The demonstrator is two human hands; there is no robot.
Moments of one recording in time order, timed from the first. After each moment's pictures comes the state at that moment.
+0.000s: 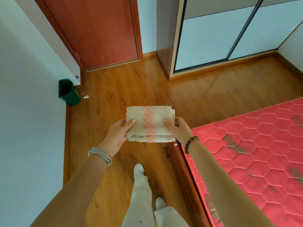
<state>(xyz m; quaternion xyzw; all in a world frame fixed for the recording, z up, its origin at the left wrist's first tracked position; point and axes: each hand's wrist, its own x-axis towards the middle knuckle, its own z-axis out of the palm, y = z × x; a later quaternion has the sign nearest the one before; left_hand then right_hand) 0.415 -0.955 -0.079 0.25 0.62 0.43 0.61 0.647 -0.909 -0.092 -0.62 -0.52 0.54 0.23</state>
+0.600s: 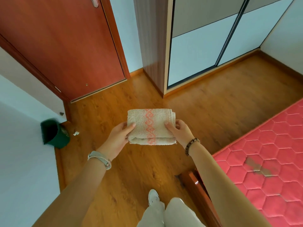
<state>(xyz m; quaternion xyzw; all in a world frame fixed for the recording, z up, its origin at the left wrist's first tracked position) 0.305 -0.678 -0.072 0.35 0.55 0.36 0.67 0.543 -0.673 -0.095 -0.68 -0.43 0.52 0.28</state>
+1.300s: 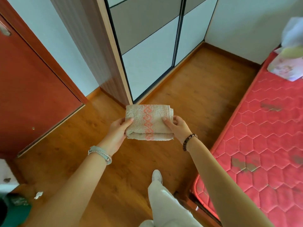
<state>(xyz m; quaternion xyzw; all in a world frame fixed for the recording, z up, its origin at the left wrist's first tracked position) 0.437 -0.415 -0.077 0.41 0.49 0.26 0.73 0.654 -0.495 -0.103 -0.73 -0.28 0.48 0.40</state>
